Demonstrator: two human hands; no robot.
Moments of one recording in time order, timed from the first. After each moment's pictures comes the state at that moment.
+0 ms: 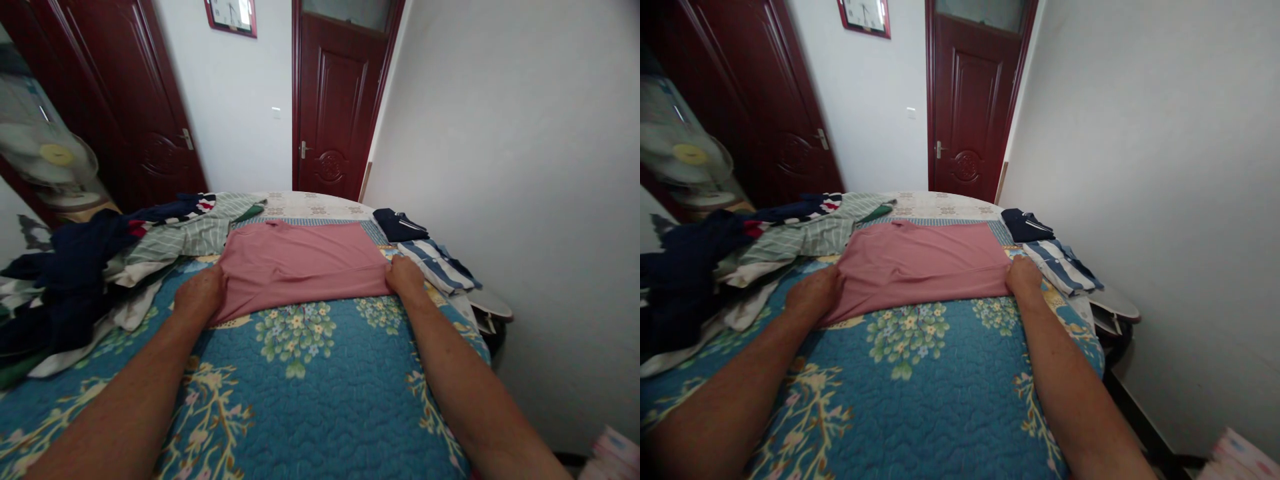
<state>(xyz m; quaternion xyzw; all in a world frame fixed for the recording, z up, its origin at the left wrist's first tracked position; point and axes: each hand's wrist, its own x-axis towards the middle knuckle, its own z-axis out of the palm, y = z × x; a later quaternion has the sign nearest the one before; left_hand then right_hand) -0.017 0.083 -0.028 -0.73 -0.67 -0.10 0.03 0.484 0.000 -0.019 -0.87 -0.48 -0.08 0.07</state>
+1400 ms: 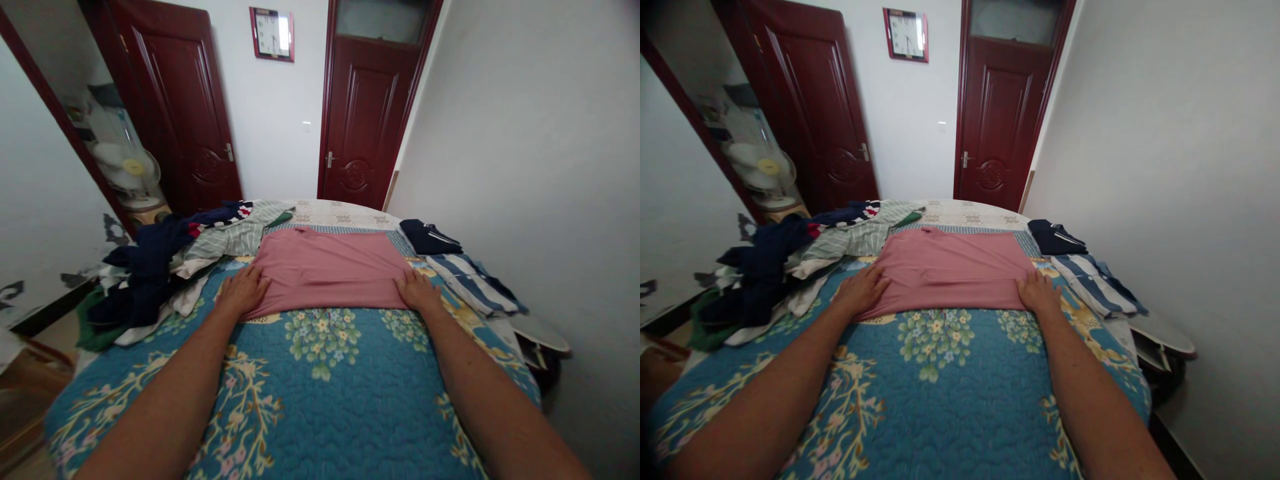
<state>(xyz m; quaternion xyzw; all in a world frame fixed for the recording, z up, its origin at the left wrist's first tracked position) -0.022 0.084 -0.045 -0.75 -0.63 -0.17 -0.06 0.484 0.021 -0.066 -0.84 -0.54 0.00 0.05</state>
